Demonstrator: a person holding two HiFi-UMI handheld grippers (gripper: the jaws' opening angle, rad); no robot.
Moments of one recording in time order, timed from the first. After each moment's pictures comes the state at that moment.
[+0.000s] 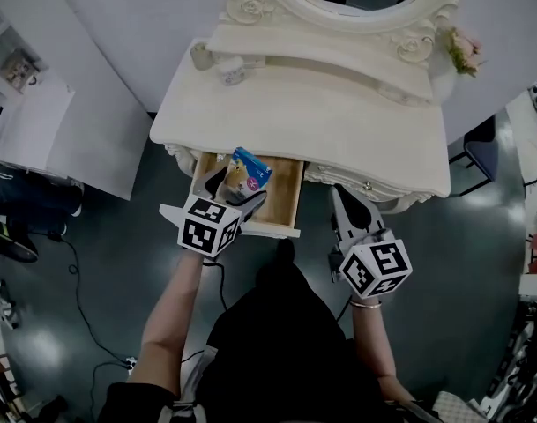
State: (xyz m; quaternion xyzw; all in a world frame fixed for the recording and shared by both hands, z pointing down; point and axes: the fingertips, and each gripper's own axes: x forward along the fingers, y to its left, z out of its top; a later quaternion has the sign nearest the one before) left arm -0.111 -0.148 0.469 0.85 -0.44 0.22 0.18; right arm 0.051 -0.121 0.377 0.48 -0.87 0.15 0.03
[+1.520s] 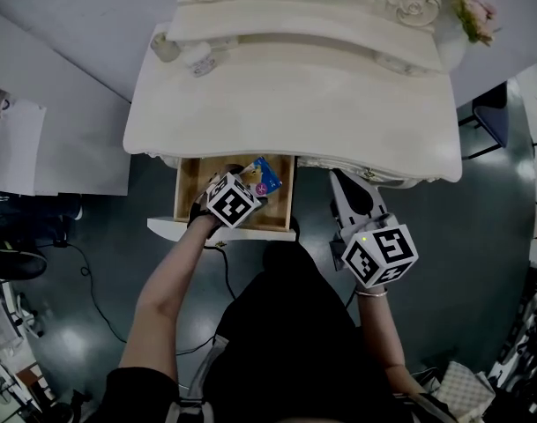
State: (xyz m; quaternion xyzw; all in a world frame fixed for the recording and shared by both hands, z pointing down) left arm -0.058 -0.181 0.638 0.82 -0.22 0.49 0.18; right arm 0.081 -0.185 0.422 0.49 -0.85 0.21 0.04
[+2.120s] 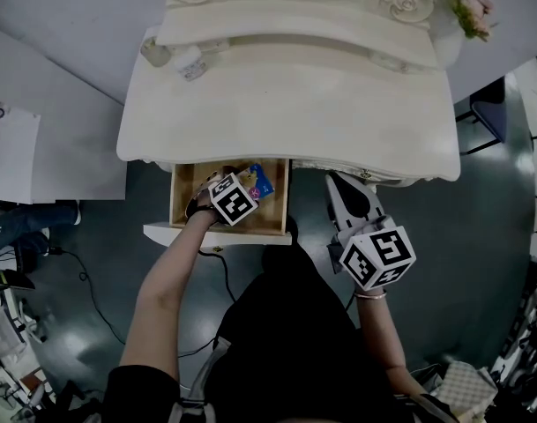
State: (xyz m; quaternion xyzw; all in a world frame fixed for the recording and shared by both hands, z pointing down) left arm -0.063 -0.184 0.680 0.80 -0.16 0.56 0.15; right arm 0.088 -0.188 0.432 0.49 -0.84 0.22 0.05
